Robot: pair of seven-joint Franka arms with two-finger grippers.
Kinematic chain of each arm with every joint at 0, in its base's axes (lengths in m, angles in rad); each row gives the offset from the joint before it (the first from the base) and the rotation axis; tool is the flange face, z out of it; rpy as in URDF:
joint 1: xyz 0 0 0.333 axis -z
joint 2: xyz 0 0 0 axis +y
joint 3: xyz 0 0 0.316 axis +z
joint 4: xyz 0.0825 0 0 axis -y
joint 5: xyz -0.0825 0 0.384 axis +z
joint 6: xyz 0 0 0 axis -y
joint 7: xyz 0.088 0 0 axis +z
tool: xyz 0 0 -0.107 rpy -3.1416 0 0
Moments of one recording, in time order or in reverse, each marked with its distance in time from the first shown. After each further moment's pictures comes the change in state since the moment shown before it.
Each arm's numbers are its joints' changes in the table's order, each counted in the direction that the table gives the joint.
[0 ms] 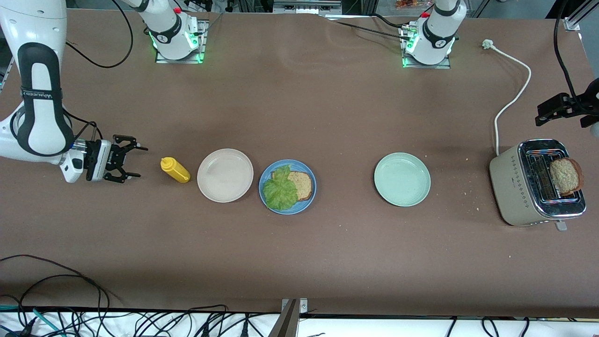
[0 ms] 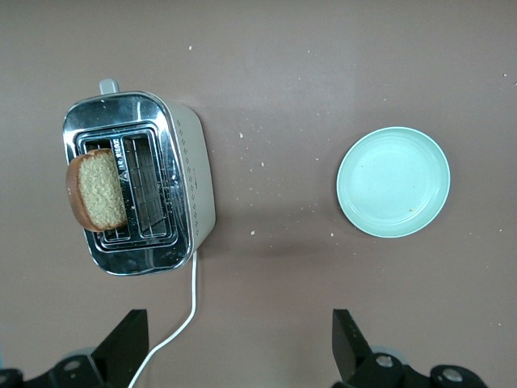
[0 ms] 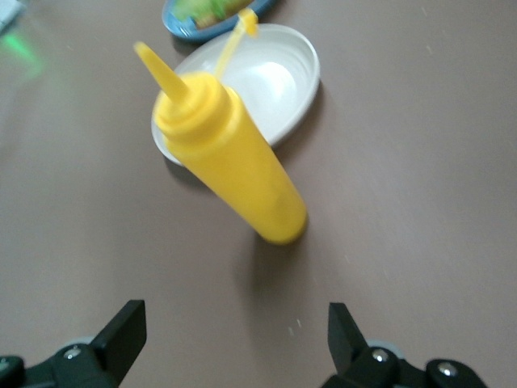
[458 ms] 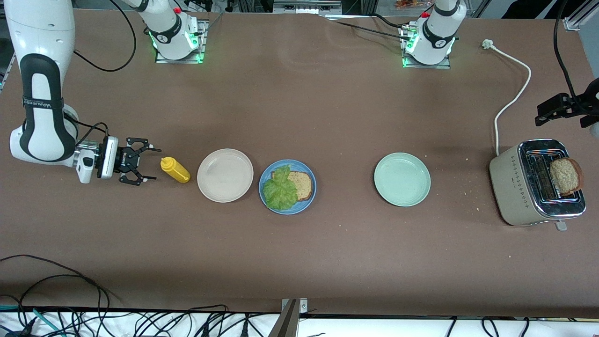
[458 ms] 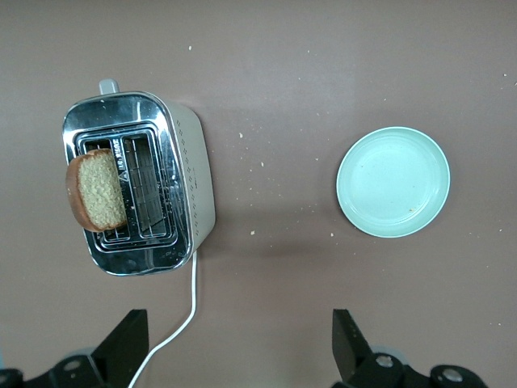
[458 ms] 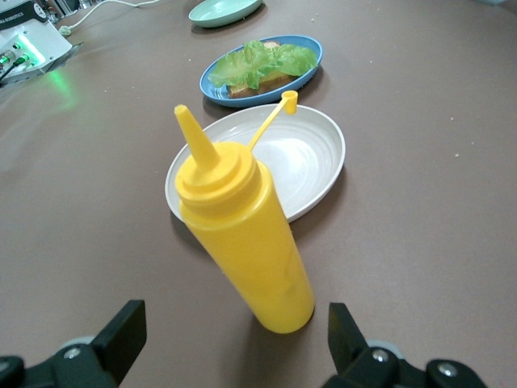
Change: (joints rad) left arm 0.000 0.000 0.000 0.000 0.000 0.000 0.000; right arm 0.000 0.060 0.012 0.000 0.214 -0.102 0.264
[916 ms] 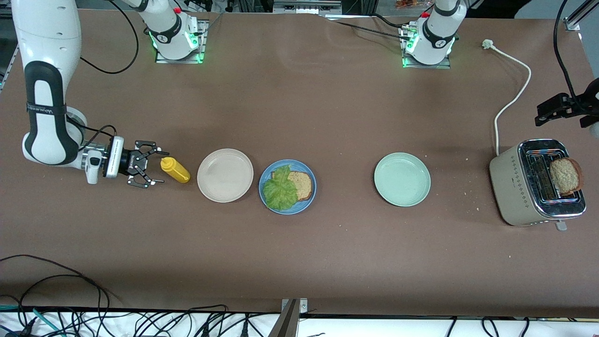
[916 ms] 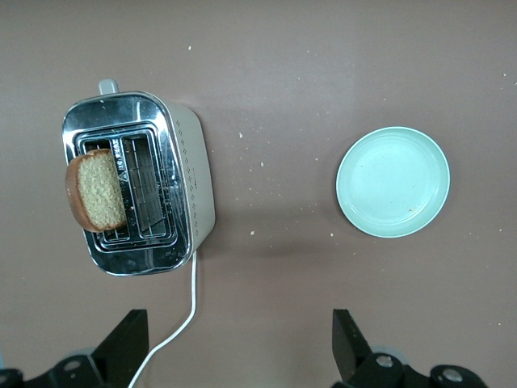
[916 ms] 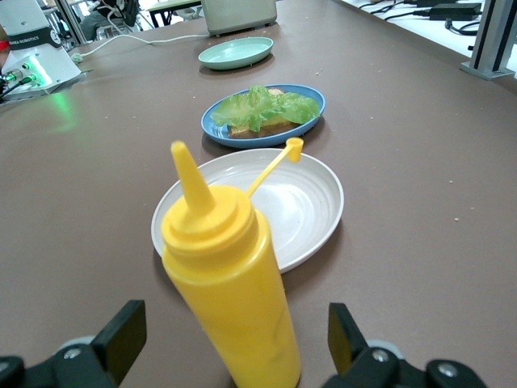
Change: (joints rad) left arm 0.000 0.000 0.000 0.000 0.000 0.000 0.000; right arm 0.000 0.042 0.018 0.000 0.141 -0.052 0.151
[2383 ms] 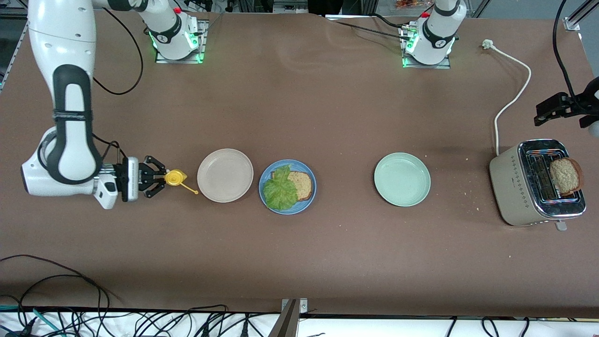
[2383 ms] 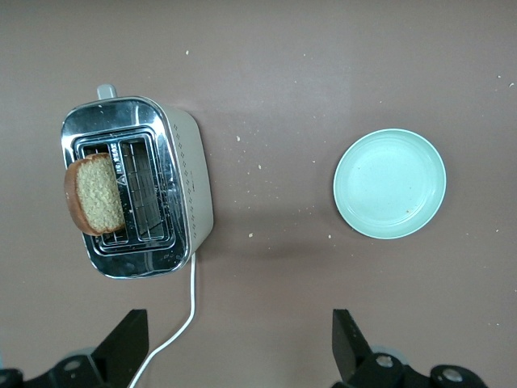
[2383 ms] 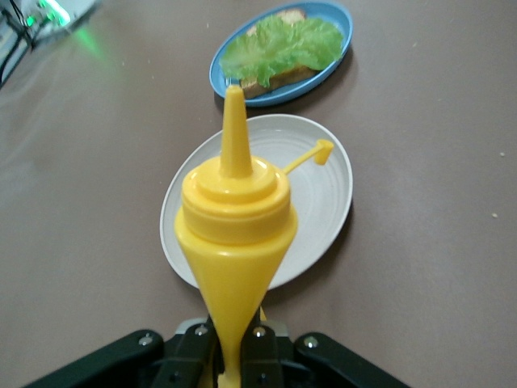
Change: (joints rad) left arm 0.003 0.000 -0.004 0.007 0.000 0.000 0.000; right arm -0.078 0.072 0.025 0.326 -0.317 -0.030 -0.436
